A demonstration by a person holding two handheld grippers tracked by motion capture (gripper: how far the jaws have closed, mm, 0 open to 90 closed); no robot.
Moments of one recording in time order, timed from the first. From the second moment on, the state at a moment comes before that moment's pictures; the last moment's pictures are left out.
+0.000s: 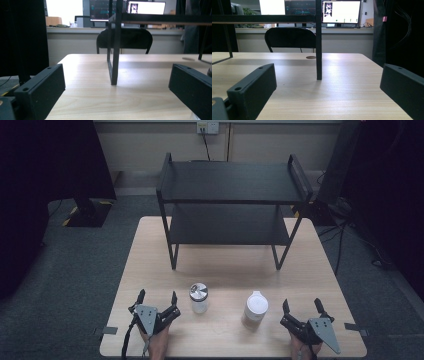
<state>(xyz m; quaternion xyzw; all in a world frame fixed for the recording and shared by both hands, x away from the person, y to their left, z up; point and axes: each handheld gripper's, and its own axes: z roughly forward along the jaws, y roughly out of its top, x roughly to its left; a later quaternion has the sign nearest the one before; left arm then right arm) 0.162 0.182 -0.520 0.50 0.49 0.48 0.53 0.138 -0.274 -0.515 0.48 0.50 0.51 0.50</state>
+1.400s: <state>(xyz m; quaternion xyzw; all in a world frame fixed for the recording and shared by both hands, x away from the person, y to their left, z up) 0.165 0.195 -0.464 0.55 0.41 0.39 0.61 0.139 -0.273 -0.515 0.48 0.50 0.51 0.50</state>
